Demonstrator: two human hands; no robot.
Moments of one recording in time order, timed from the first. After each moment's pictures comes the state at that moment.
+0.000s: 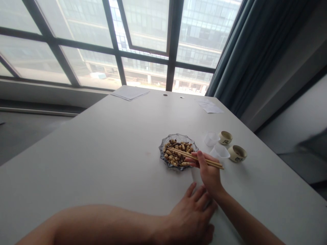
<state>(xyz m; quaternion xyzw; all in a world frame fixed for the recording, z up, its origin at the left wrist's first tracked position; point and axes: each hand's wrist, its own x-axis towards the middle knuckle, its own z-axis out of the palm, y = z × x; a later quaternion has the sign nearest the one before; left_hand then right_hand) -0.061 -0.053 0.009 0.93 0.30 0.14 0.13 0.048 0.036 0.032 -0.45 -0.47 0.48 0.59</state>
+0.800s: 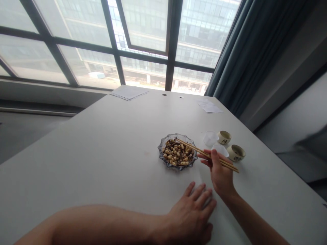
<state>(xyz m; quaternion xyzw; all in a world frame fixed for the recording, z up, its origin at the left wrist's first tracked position) -0.063 -0.055 0.008 0.93 0.30 0.15 0.14 0.077 0.036 0.041 -0.45 -0.41 0.44 0.66</state>
